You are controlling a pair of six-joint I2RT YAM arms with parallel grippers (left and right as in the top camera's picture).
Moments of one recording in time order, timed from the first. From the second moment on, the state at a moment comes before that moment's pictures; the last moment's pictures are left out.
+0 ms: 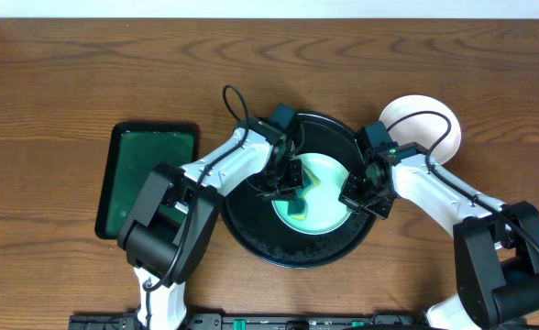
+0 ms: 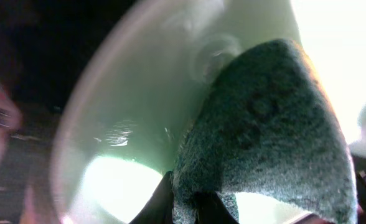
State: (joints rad) left arm -0.55 2.00 1.31 -0.84 0.37 -0.60; right arm 0.34 1.73 0.95 -0.77 -0.23 0.81
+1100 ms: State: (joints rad) left arm -0.70 2.01 1.47 -1.03 0.22 -0.38; right arm 0.34 1.73 0.95 -0.78 -0.23 0.80
